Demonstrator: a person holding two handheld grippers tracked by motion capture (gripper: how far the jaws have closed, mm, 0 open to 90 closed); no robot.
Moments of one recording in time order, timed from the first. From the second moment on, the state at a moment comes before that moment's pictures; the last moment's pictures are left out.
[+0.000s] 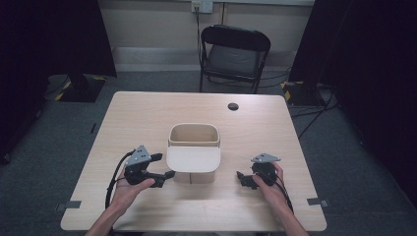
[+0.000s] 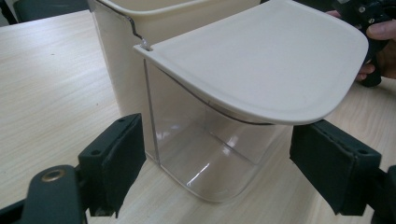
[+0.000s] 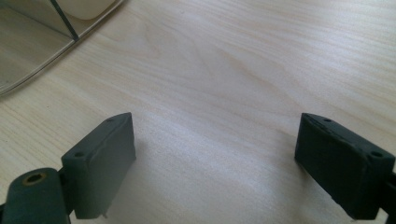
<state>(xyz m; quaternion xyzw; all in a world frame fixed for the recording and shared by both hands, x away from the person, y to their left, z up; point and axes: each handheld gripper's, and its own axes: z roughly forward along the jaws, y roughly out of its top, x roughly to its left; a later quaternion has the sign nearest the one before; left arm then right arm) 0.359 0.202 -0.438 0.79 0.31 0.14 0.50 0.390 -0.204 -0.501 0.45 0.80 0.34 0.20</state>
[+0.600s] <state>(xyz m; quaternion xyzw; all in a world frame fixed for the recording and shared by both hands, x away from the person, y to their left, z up) 0.357 0.199 -0.434 0.79 0.31 0.15 0.51 0.390 -0.204 -0.501 0.45 0.80 0.34 0.20</state>
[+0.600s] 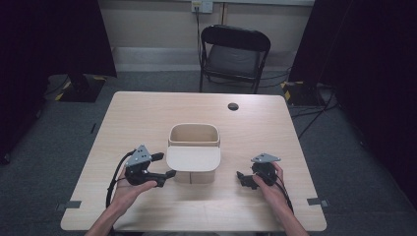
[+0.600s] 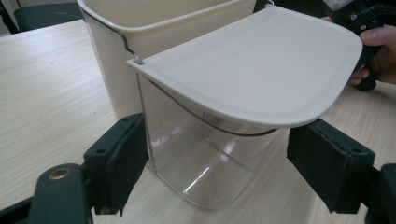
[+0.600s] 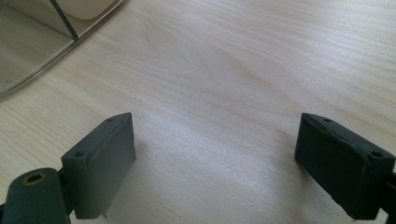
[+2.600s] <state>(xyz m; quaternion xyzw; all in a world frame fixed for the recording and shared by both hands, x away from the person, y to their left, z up) 0.358 0.195 -0.415 0.78 0.29 0.15 0.54 0.391 -0.204 -0.501 0.45 0.80 0.34 0.20</state>
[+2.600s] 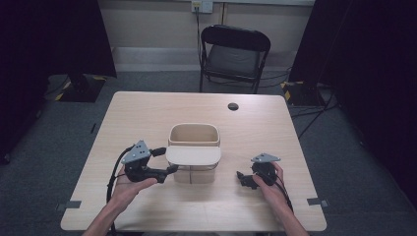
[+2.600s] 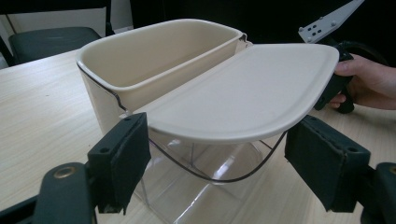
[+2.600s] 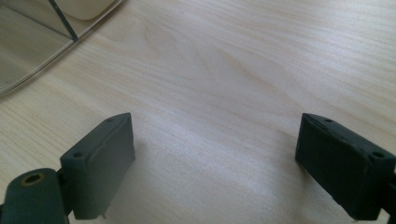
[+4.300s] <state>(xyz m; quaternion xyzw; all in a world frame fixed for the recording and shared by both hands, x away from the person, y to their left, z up) 0.374 0.196 -0.405 0.76 0.29 0.14 0.56 0.391 -0.204 -0.501 0.45 0.80 0.34 0.20</state>
